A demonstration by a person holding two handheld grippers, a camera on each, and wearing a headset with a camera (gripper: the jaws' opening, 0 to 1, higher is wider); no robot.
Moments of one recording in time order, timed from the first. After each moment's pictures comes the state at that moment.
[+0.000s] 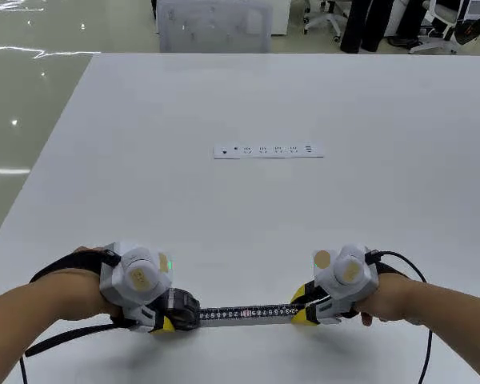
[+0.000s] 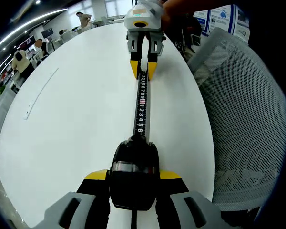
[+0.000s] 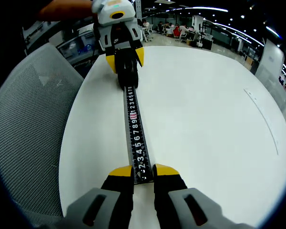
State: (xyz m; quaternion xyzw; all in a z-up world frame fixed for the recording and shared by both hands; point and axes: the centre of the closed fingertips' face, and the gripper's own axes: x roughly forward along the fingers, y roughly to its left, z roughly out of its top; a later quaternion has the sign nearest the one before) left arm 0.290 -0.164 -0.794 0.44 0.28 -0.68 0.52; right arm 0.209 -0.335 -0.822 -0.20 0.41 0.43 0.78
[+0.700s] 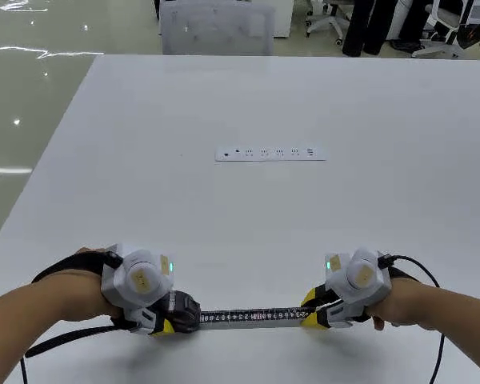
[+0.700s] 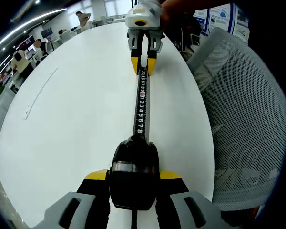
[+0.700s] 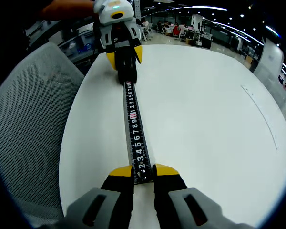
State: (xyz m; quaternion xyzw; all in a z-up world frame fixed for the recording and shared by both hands) left arm 0.289 -0.166 -0.793 0.44 0.28 -0.68 0.52; right arm 0.200 -0.354 -0.820 -0.20 0.41 0.42 0.78
